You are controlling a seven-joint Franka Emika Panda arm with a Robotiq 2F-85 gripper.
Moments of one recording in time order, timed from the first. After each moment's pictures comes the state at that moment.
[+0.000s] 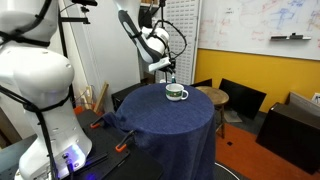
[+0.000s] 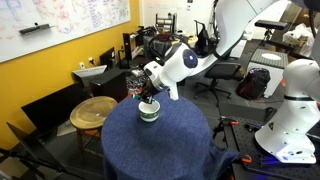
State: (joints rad) arm 0.26 0.38 -0.39 -2.10 -1.64 3.10 1.11
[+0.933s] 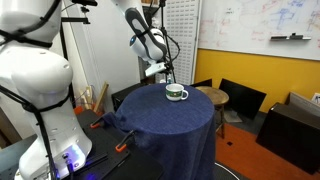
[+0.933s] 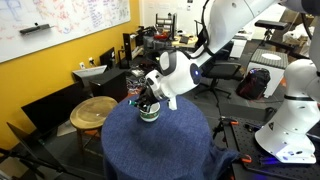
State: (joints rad) arm 0.21 0.42 -0.24 -2.03 -2.21 3.01 1.72
